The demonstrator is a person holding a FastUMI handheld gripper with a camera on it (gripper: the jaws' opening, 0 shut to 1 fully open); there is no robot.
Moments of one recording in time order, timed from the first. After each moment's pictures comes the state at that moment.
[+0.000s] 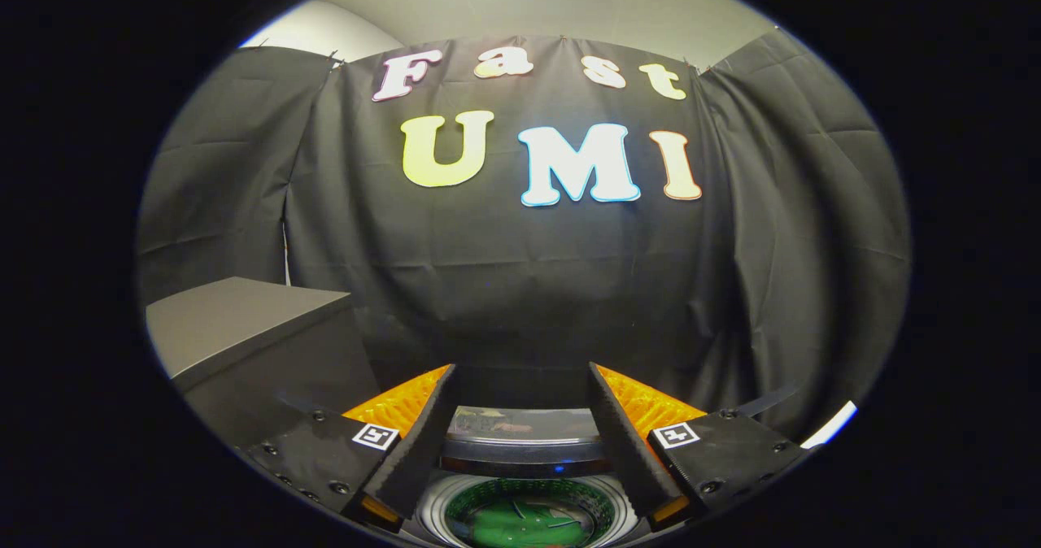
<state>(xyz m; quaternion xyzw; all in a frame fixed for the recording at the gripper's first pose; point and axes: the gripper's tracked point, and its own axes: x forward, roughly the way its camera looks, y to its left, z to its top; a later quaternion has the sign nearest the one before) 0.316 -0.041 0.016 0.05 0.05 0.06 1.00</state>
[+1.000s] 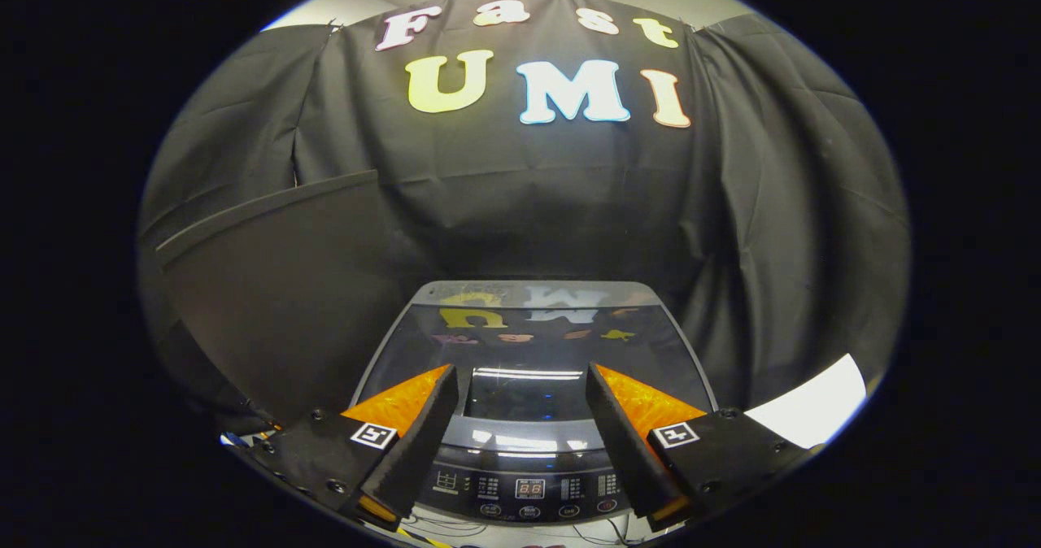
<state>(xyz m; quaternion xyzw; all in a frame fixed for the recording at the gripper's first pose) 0.198 -0.040 -0.089 0.05 0.16 0.06 0.98</state>
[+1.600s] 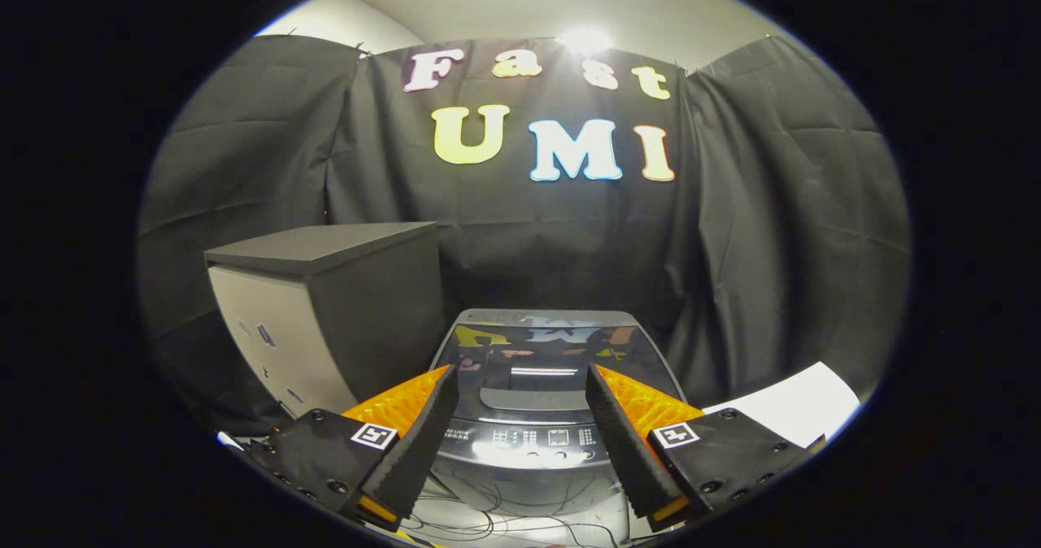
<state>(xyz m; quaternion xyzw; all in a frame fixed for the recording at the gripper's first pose) 0.056 -0.009 -0.041 0.04 0.07 0.05 1.00</state>
